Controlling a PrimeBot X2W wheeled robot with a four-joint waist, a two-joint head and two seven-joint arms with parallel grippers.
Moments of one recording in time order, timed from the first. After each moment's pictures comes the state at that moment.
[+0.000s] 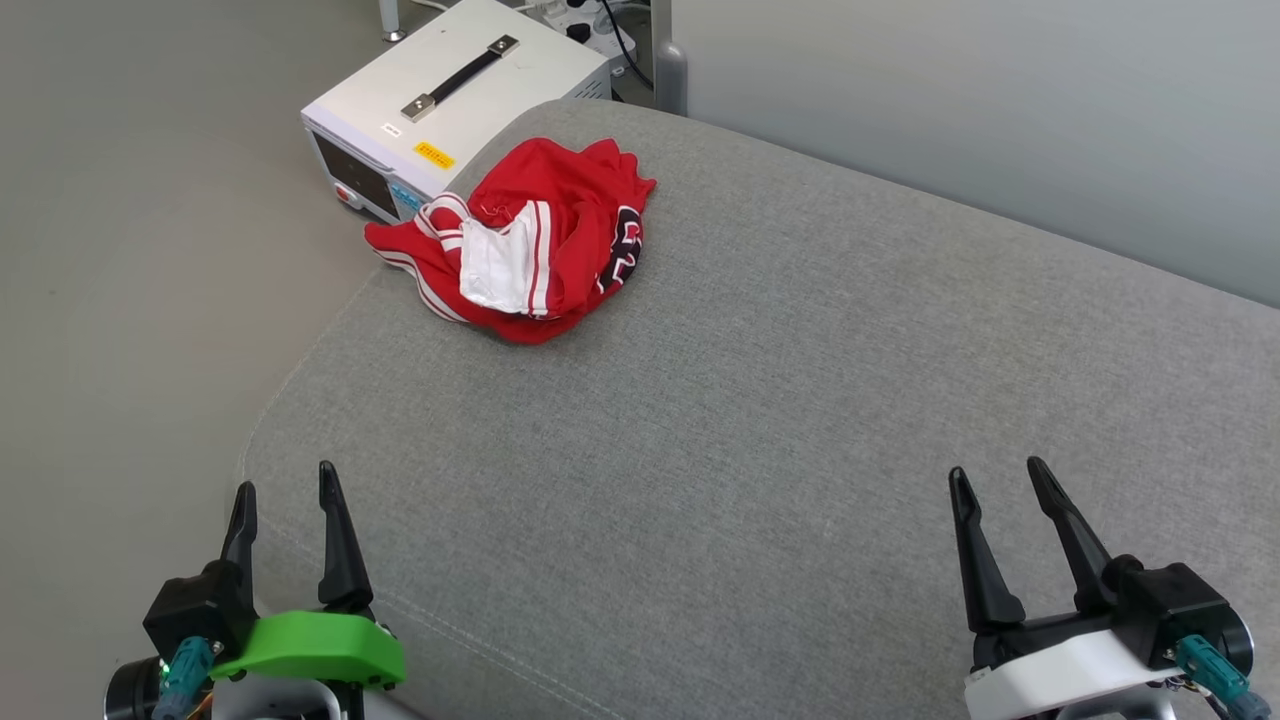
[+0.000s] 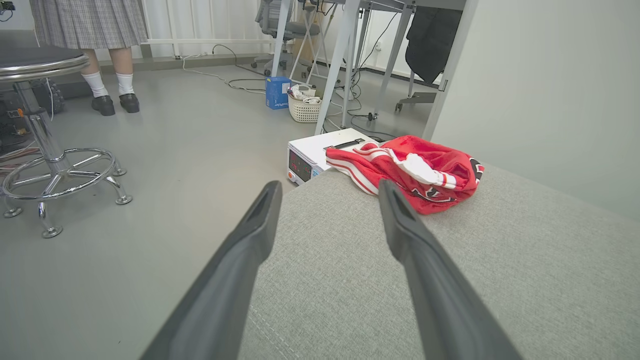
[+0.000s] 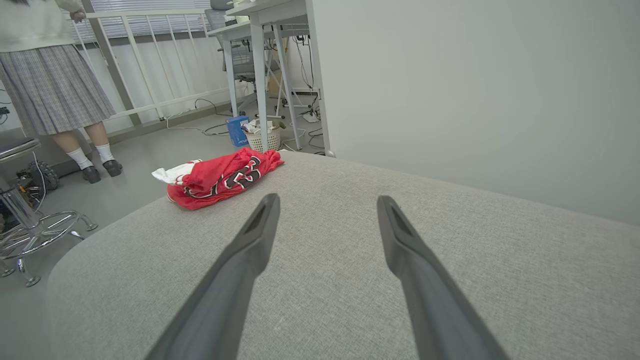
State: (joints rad) left arm 0.02 0.05 0.07 0.08 -0.22 0.04 -0.26; right arm 0.09 -0.05 0.07 -0.03 0.16 0.13 -0.25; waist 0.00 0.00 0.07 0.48
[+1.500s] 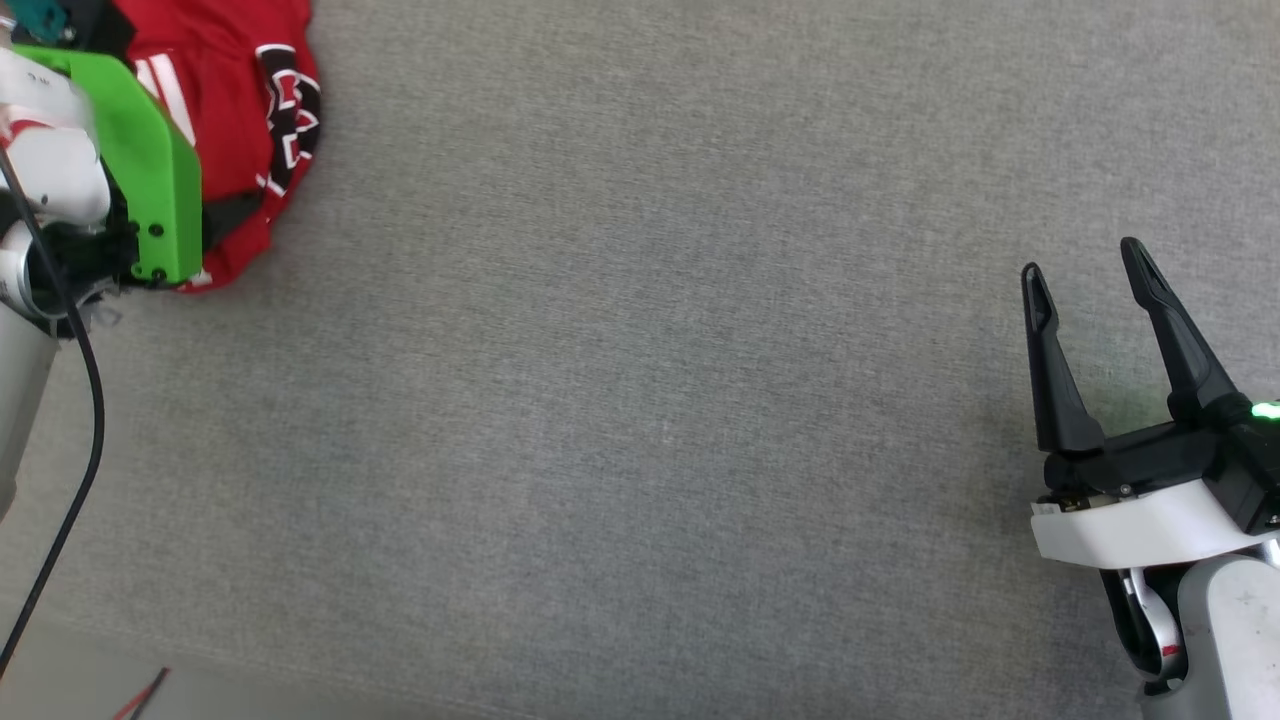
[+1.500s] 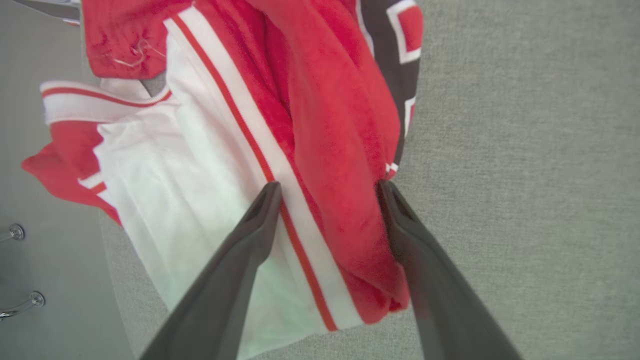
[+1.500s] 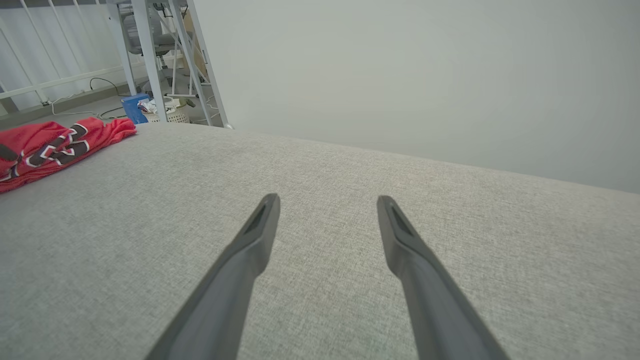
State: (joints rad) left arm -1.03 0.67 -0.61 0.58 -0.91 -0.13 0.78; right arm -0.15 -0.16 0.06 -0.16 0.10 0.13 -0.26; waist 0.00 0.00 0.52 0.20
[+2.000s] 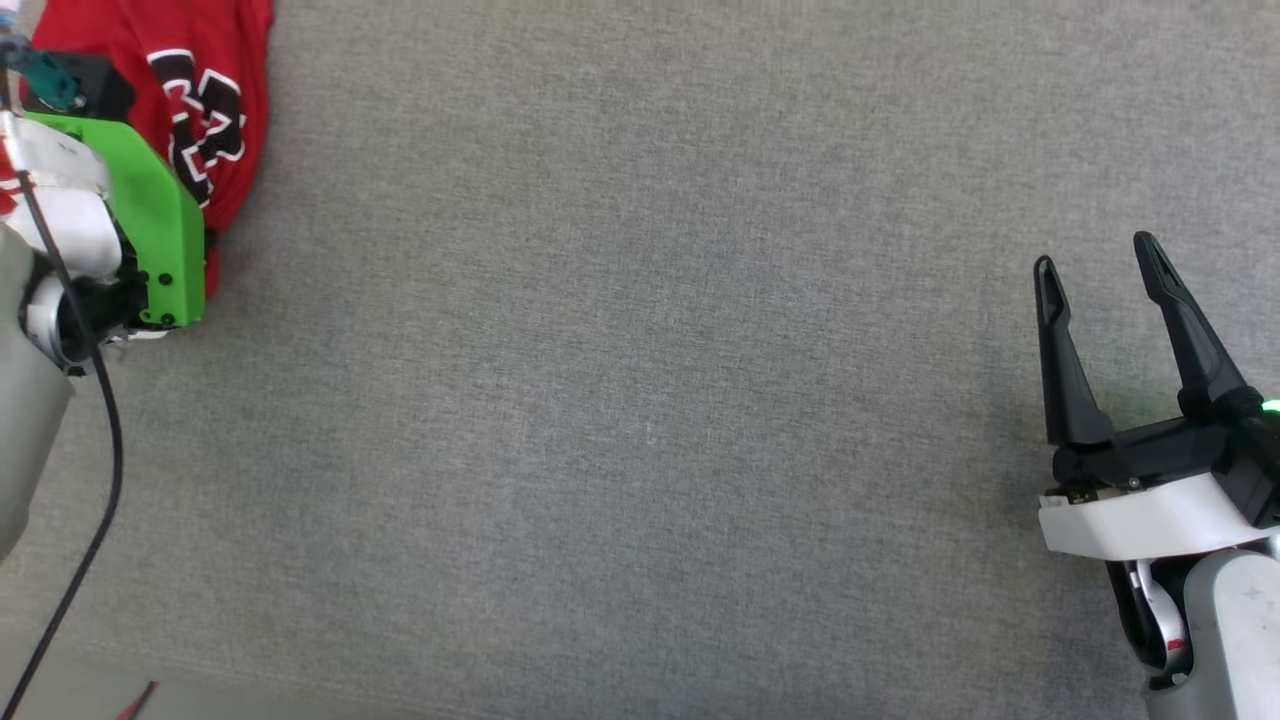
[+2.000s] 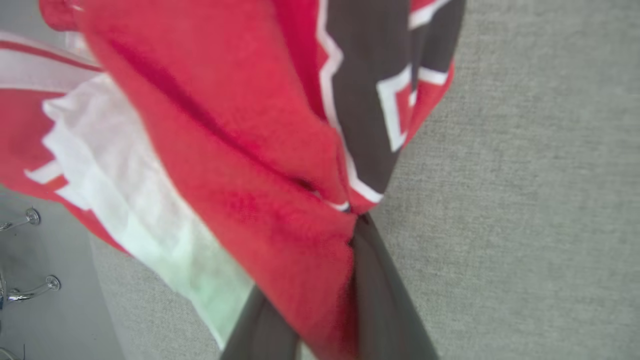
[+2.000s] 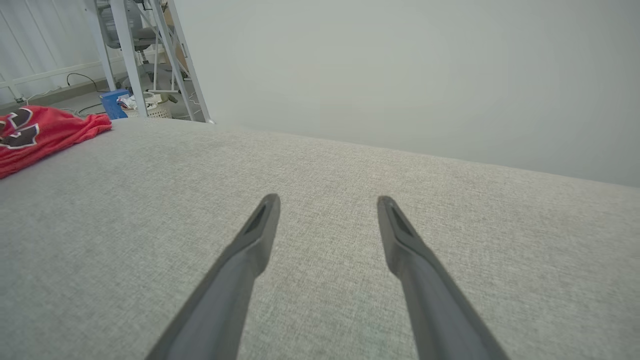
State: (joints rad) left arm -1.02 0.67 -0.73 0.70 -0.91 -0.13 0.64; right arm -0.16 -0.16 0.04 -0.15 0.10 0.13 -0.26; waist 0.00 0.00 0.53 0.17
